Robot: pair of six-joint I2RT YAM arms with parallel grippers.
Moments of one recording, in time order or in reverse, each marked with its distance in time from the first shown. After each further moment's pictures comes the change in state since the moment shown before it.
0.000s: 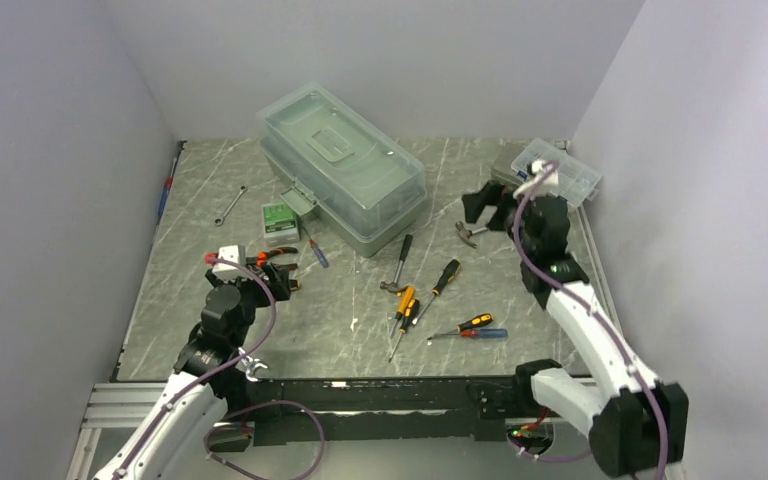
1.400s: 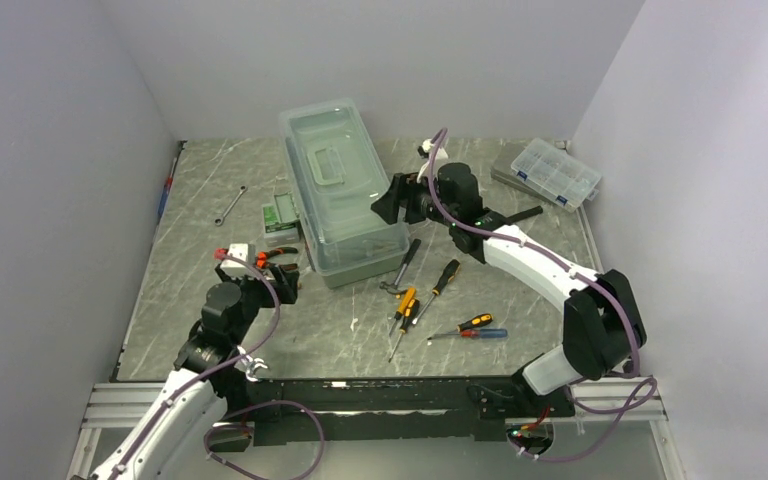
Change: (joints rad) left arm 0.000 0.013 -0.004 0.037 0.145 0.048; right arm 0.363 0.568 0.410 0.021 -0.234 0.066
